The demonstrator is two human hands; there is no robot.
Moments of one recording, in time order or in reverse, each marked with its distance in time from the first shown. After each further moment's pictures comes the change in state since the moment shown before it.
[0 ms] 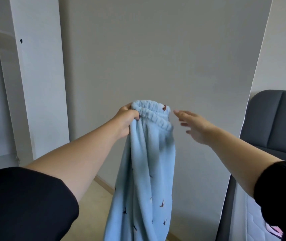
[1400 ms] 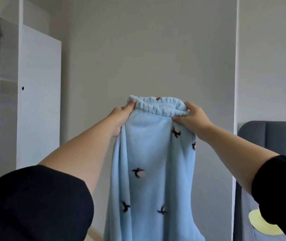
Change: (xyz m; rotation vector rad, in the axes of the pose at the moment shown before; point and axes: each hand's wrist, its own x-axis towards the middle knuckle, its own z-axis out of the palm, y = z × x) left_hand 0.044 0.120 0.014 0.223 -0.011 0.141; right_hand 0.020 -0.109 -0.046 -0.235 0.363 -0.468
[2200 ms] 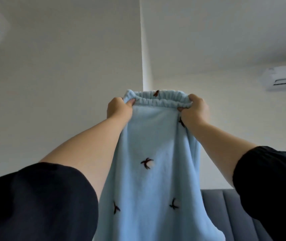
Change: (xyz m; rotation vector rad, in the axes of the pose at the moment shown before) left_hand 0.051 0.280 0.225 0.130 0.232 0.684; right_hand 0.092 -0.134 -0.298 -0.465 0.799 -0.319
